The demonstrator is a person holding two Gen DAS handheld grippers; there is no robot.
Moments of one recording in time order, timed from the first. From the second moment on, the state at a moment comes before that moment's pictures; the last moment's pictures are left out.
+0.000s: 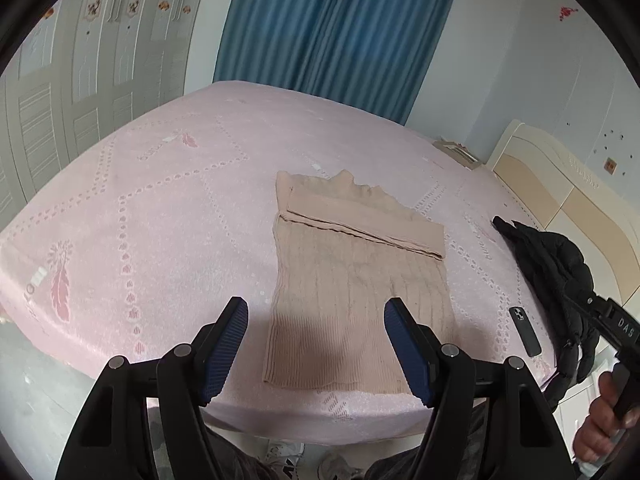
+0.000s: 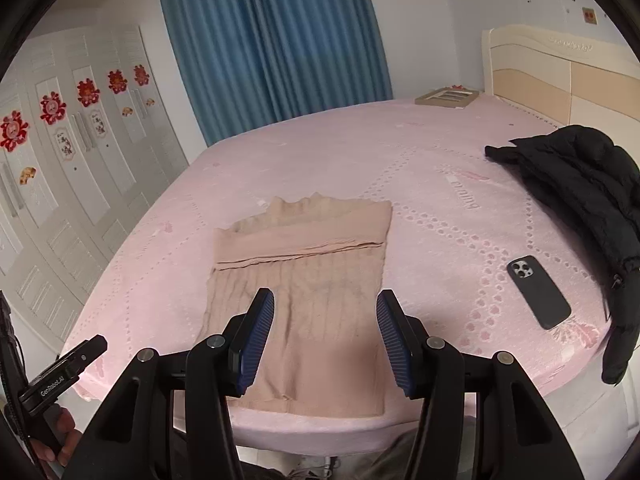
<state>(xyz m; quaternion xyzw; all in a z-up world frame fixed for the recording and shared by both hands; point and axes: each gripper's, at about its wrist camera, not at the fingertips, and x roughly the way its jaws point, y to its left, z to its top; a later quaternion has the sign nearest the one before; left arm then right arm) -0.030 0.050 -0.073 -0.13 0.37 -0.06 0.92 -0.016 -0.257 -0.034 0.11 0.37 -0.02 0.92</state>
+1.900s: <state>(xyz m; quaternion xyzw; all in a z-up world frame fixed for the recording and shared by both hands) -0.010 0.053 -0.125 -0.14 0.37 -0.08 0.91 -0.011 -0.249 -0.076 0.11 0.39 -0.01 0.92</state>
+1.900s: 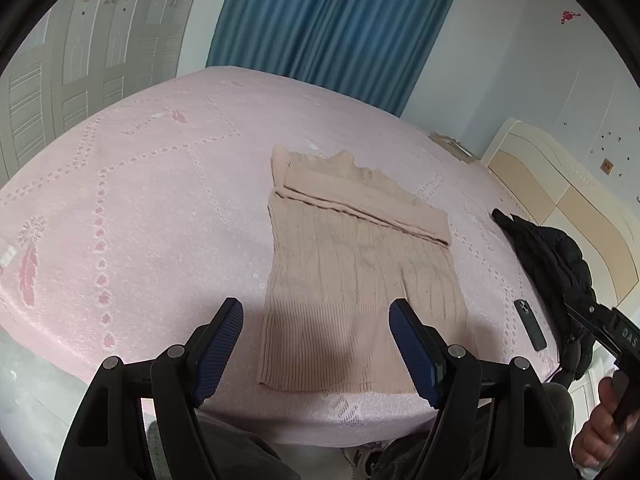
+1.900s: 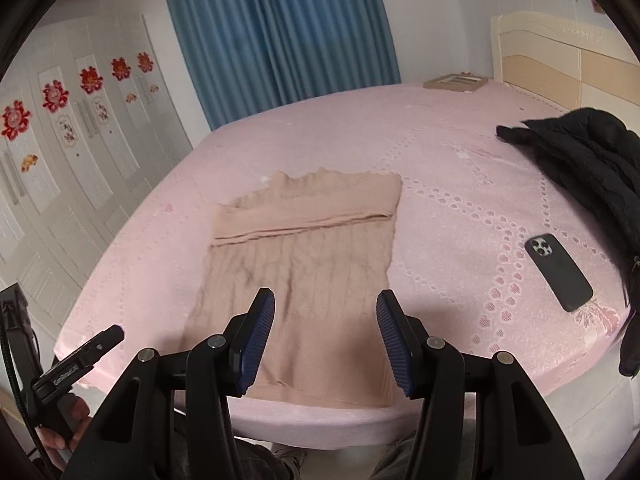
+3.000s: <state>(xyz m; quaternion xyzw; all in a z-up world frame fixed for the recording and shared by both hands) 0.041 0.043 -0.163 -0.11 0.42 -0.06 0.90 0.058 -0.261 -0.163 0.08 0.47 -0.03 0.88</state>
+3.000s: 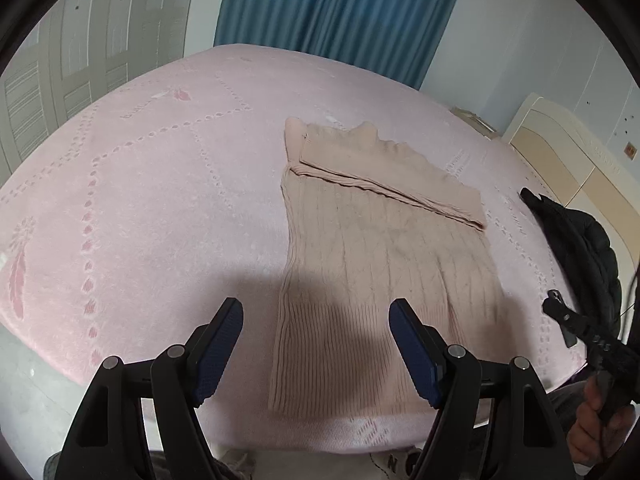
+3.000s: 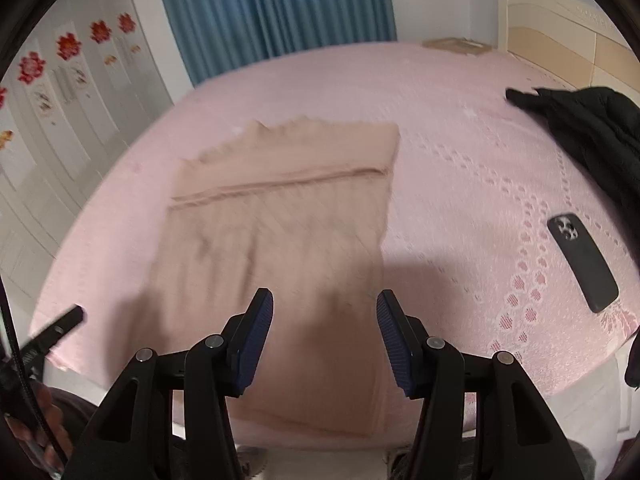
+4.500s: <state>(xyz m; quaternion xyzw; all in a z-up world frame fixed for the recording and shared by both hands) 0.029 0.055 -0.184 -0.21 0.44 -0.11 0.87 0.036 -0.265 -0.192 0.19 0.51 0.02 0.84</state>
